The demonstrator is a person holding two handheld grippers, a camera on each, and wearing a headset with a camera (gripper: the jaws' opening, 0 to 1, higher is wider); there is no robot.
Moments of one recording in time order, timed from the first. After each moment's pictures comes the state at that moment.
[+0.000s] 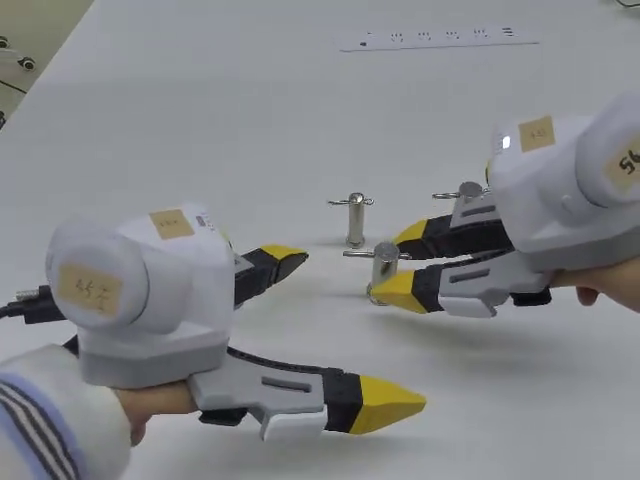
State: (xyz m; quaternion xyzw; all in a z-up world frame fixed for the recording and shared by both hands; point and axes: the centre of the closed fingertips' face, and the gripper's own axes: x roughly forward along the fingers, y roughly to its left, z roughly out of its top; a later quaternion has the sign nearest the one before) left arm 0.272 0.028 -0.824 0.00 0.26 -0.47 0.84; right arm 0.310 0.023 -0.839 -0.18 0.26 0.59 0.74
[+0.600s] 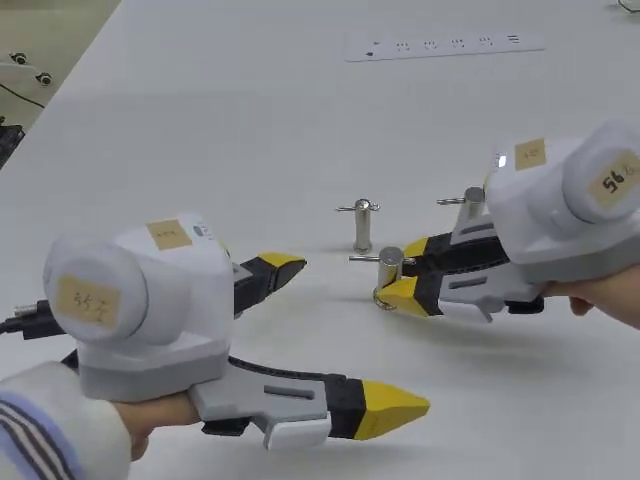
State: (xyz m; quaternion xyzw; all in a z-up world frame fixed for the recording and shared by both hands) left arm 0.269 0.031 -0.816 0.00 0.26 -0.45 0.85; right arm 0.313 0.024 -0.848 -0.16 0.26 0.59 0.75
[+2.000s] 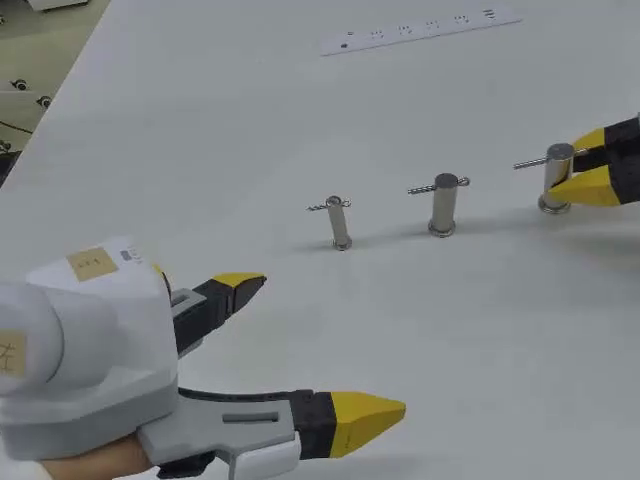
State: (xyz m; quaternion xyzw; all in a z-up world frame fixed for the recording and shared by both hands) left arm 0.255 0.036 -0.811 0.00 0.30 -0.40 0.86; right arm 0.382 -0.142 -0.816 -0.18 0.21 0.59 0.76
